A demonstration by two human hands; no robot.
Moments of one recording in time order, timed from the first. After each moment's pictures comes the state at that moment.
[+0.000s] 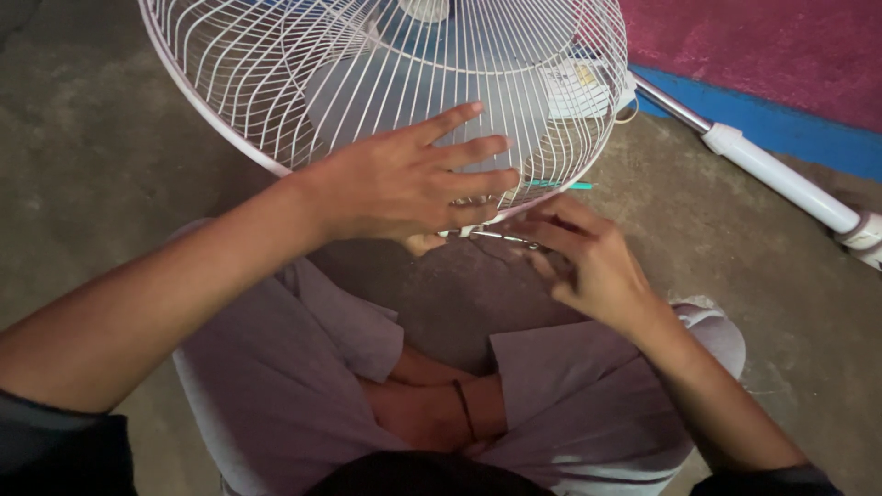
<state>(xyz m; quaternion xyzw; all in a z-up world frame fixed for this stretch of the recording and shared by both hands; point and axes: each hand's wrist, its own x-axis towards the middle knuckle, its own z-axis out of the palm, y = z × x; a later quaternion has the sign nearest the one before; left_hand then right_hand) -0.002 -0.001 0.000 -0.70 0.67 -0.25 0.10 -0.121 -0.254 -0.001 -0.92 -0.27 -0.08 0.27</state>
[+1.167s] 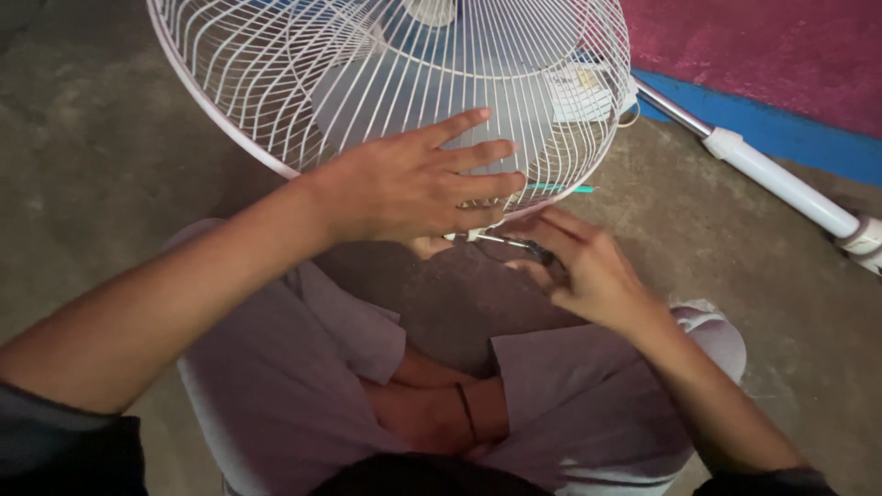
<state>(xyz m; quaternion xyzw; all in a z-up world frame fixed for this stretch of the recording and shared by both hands) -0.003 -0.003 0.004 -0.70 0.67 -0.24 0.12 -0.119 -0.253 -0.009 -0.92 -0.25 -0.02 0.29</state>
